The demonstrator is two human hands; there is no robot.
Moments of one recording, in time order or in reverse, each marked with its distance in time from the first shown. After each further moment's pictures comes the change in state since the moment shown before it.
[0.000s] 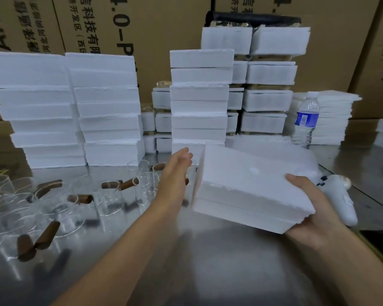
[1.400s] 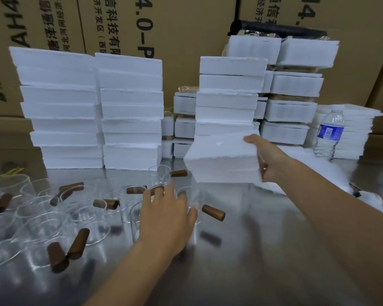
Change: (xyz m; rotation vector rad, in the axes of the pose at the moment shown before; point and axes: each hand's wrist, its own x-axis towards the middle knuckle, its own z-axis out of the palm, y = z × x) left_hand -0.016 -0.013 -0.085 1.754 -0.008 0.261; right_hand 0.108 -0.004 0.131 -0.637 0.243 -0.031
